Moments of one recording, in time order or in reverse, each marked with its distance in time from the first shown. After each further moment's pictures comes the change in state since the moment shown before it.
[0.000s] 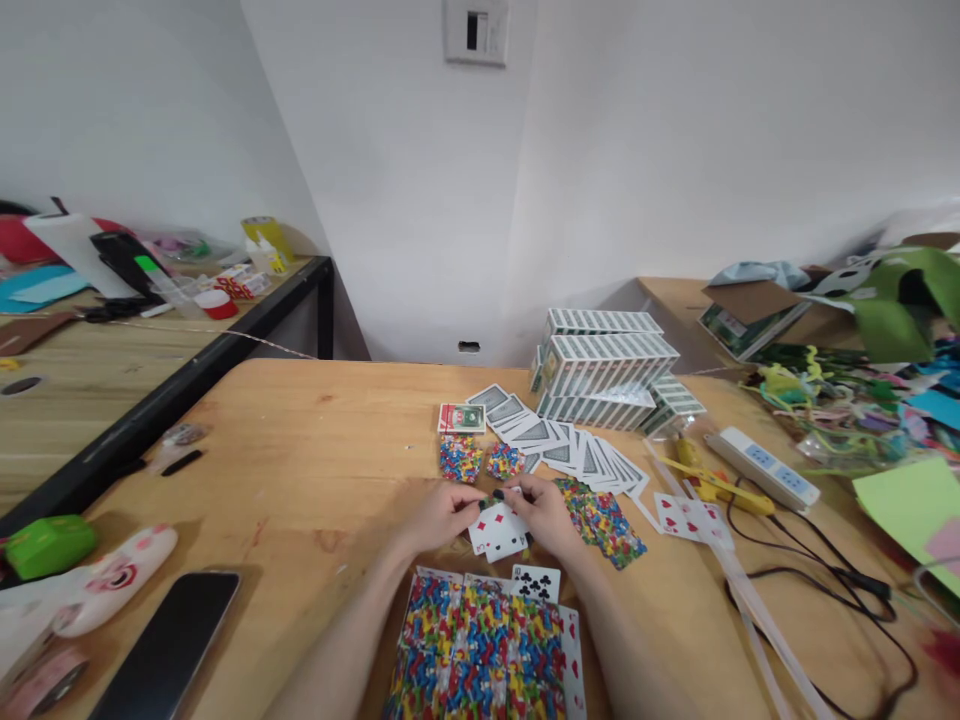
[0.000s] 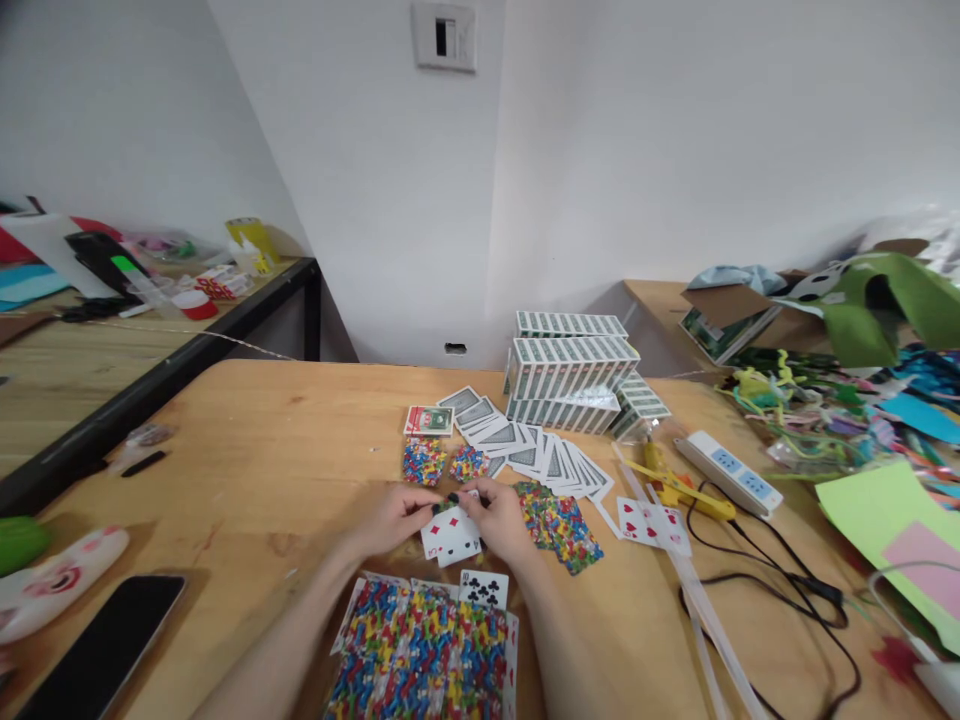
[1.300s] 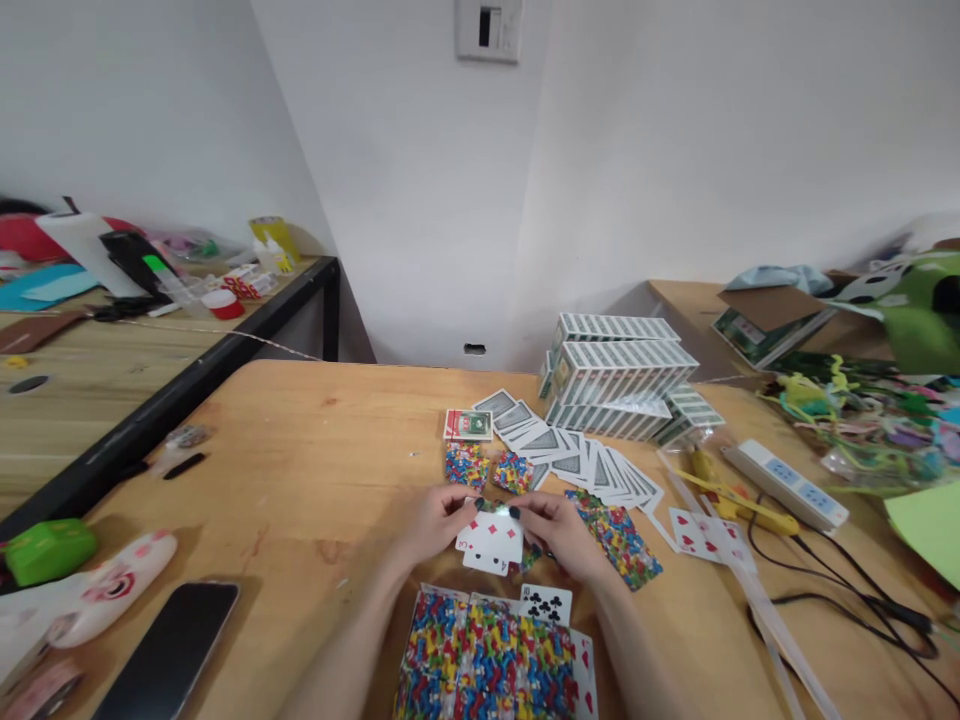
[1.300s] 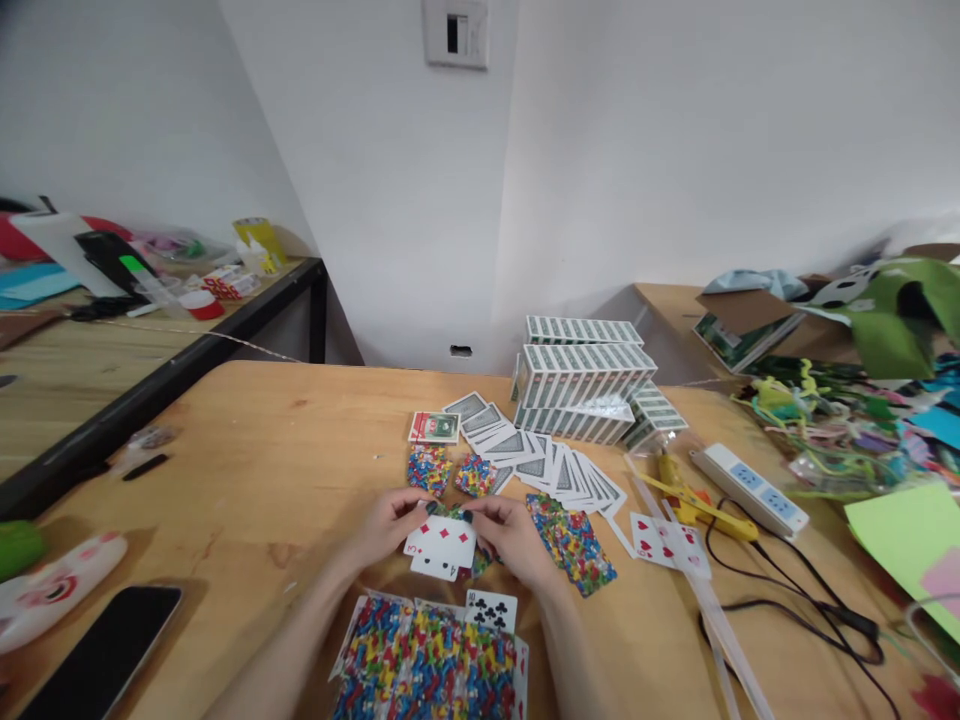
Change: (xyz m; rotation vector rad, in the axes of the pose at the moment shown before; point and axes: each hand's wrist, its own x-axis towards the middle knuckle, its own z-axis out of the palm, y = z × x) left_hand -0.004 -0.005 -0.008 -0.043 0.212 -0.064; right_hand -0.007 -0.011 -0.008 0.238 -0.162 0.127
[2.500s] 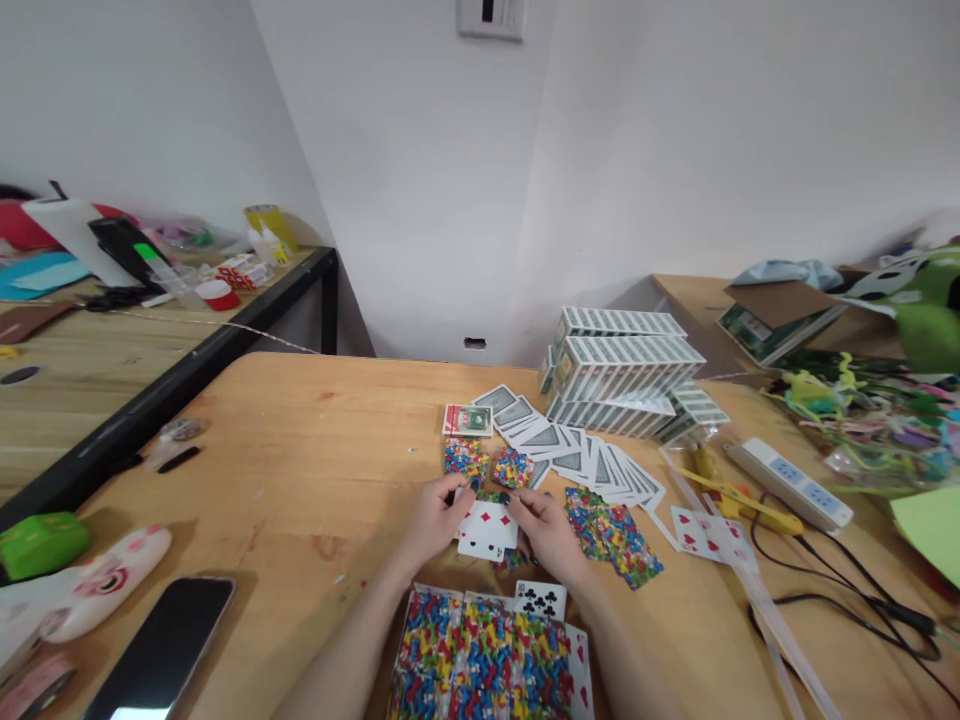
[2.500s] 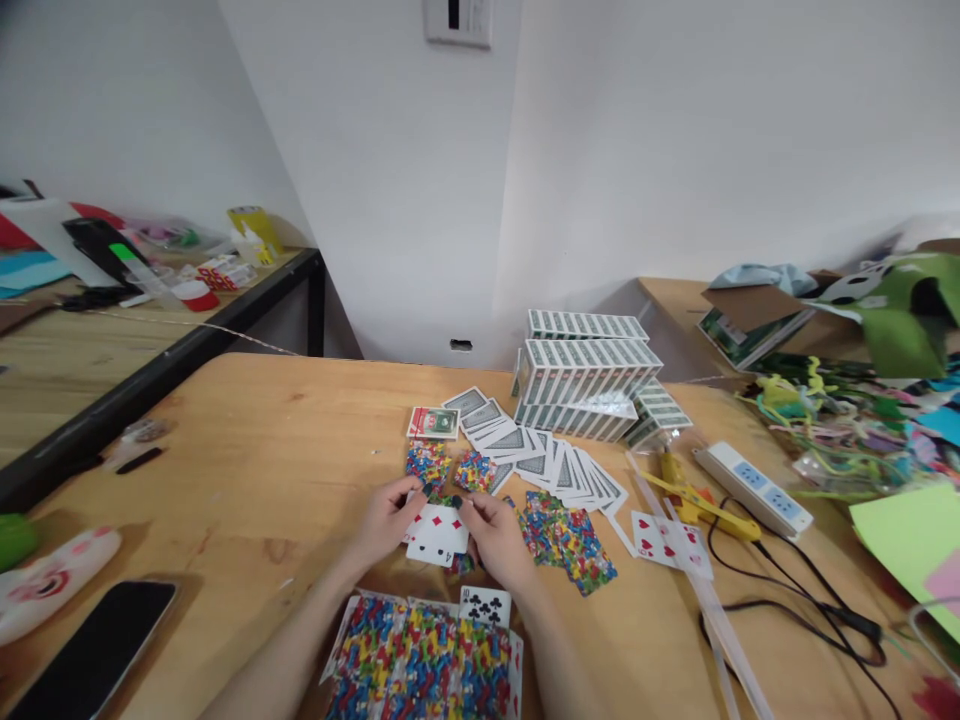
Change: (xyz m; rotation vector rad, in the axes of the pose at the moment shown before) left_hand 0.003 -0.002 0.008 0.040 0.181 0.055; right_hand 0.004 0.007 0.016 -0.028 0.075 0.040
